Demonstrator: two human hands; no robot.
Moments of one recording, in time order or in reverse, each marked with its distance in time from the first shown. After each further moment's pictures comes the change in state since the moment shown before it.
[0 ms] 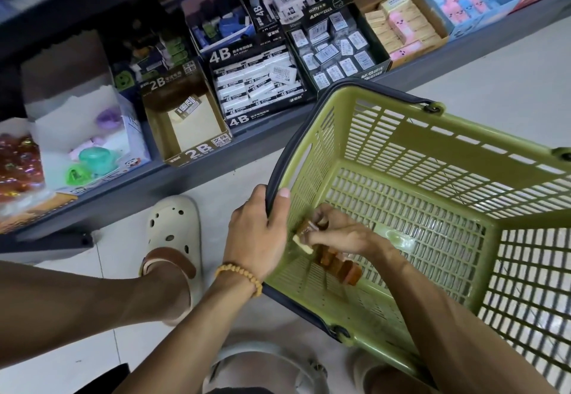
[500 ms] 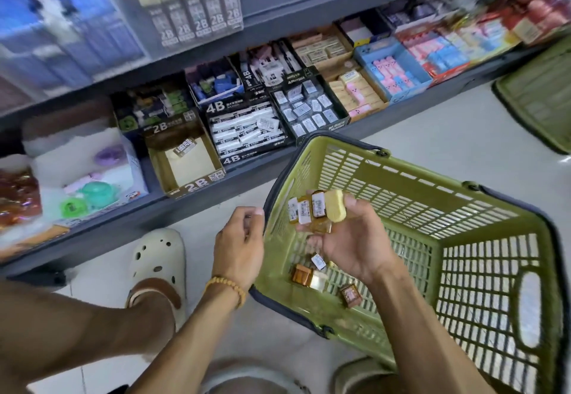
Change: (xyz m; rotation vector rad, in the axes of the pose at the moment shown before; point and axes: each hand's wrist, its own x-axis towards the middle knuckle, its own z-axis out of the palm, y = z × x) left_hand -0.003 0.003 -0.019 -0.295 0.013 -0.065; right_hand -0.087 -0.059 -0.011 1.215 0.031 -0.446
